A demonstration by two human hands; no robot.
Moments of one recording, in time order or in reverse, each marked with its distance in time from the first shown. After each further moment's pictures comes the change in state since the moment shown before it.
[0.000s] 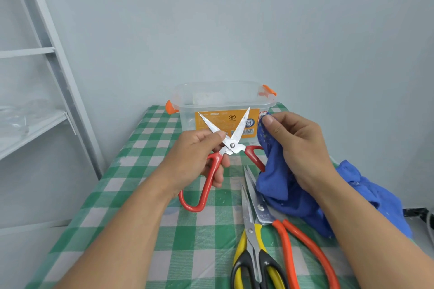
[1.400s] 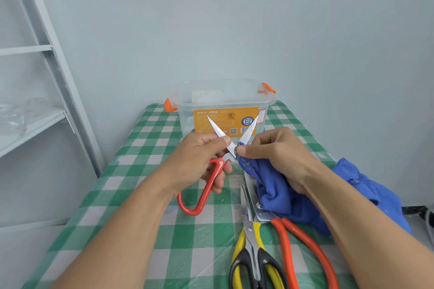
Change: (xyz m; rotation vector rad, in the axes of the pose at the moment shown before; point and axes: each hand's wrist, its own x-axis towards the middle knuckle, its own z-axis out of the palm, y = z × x) left_hand 0.001 -0.003 0.001 0.069 -0.086 -0.042; right_hand 0.005 0.011 0.004 -0.179 -0.278 0.360
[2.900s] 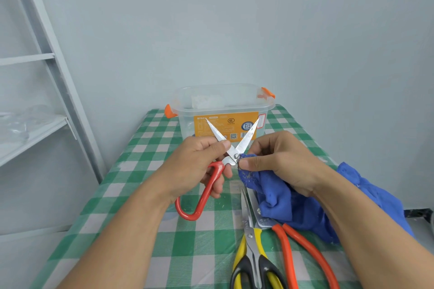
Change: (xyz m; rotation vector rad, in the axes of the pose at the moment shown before) left_hand -0.003 0.006 -0.004 0.011 -0.038 0.031; right_hand -0.007 -0.008 -0.008 -0.115 -0.121 -0.060
